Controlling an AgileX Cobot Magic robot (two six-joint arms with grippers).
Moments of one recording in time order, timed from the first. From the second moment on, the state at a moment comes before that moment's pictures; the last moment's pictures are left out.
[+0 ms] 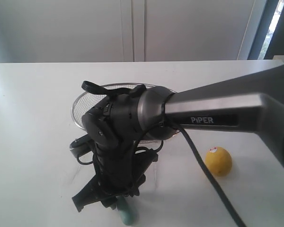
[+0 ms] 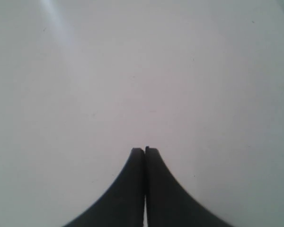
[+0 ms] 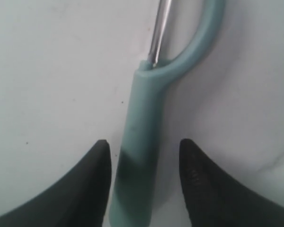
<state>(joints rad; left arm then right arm) 0.03 0.00 0.02 0.02 0.53 0.11 0.96 2.04 -1.38 -0.03 0.93 0.33</state>
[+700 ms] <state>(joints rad) 0.03 0.00 0.02 0.02 0.53 0.11 0.96 2.07 -1.38 -0.03 0.92 0.33</state>
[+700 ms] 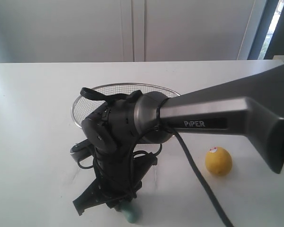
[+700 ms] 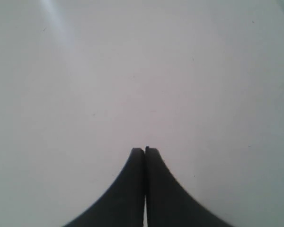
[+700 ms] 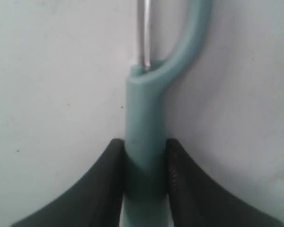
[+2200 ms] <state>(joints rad) 0.03 0.00 0.02 0.02 0.53 0.11 0.96 1.97 -1.38 -0.03 0.94 0.30</state>
